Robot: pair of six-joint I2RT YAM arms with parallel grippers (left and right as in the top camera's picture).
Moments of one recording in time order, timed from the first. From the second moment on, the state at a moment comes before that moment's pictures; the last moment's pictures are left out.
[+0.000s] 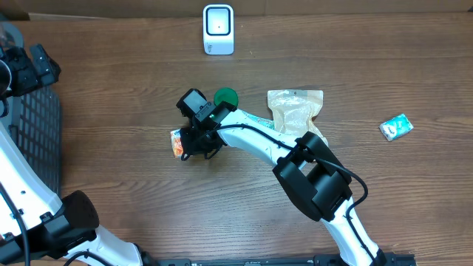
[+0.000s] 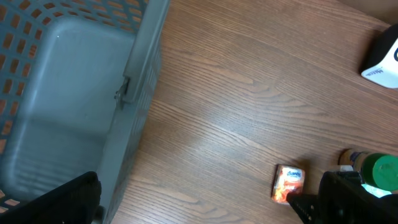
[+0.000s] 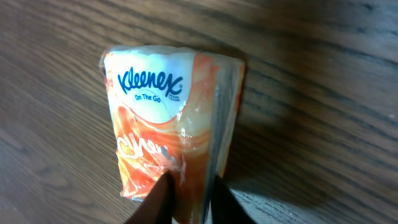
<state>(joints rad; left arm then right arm) 0.48 1.85 2.43 -1.65 0.10 0.01 0.82 2.30 1.74 -0.66 -0.31 0.60</state>
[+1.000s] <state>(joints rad) 0.48 1.85 2.43 -1.65 0.10 0.01 0.23 1.89 1.82 -0.61 -1.41 0.63</state>
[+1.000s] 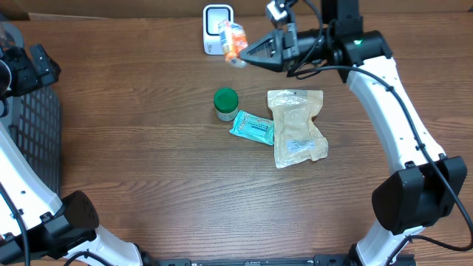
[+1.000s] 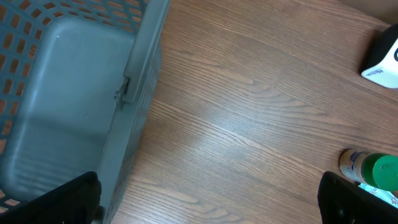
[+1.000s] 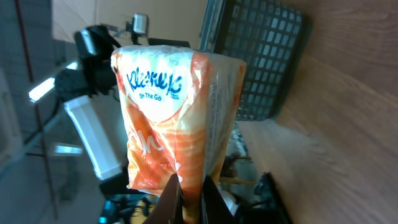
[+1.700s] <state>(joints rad) 0.48 1.85 2.43 -1.65 0.10 0.01 0.26 1.89 1.82 -0.65 -1.13 0.67</state>
